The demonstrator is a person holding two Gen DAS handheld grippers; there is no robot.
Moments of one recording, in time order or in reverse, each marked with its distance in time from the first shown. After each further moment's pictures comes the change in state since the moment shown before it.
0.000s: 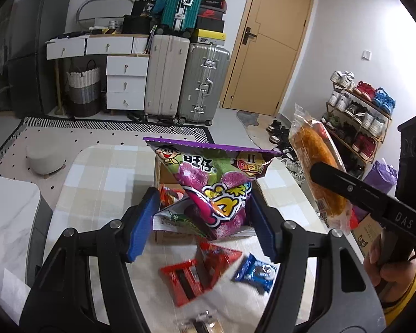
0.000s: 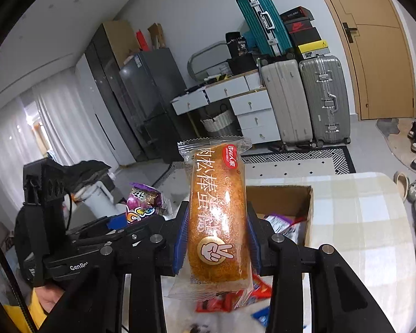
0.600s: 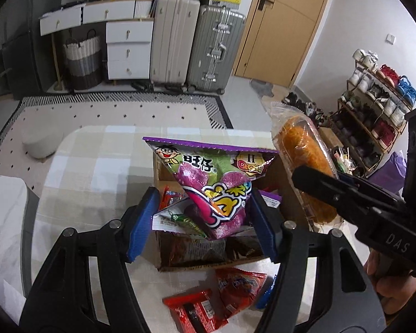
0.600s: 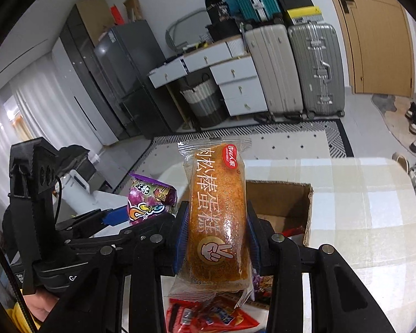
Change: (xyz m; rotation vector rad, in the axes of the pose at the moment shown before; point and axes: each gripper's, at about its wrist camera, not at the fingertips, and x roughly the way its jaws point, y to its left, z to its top) left arm 0.170 0.022 0.042 -0.018 0.203 0.047; right arm 0.128 -0.064 0.020 0.050 0.174 -0.064
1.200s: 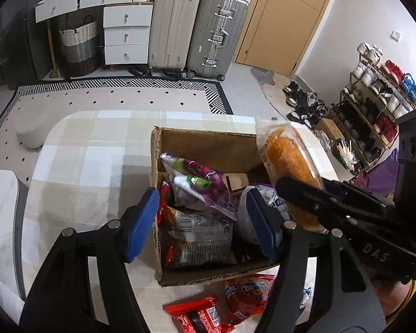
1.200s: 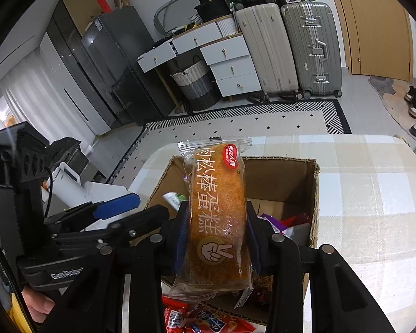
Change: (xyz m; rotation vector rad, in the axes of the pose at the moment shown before) left arm 0.054 0.019 0.003 -0.020 0.055 -0.012; right arm 0.049 -0.019 -0.009 0.031 0.085 -0.021
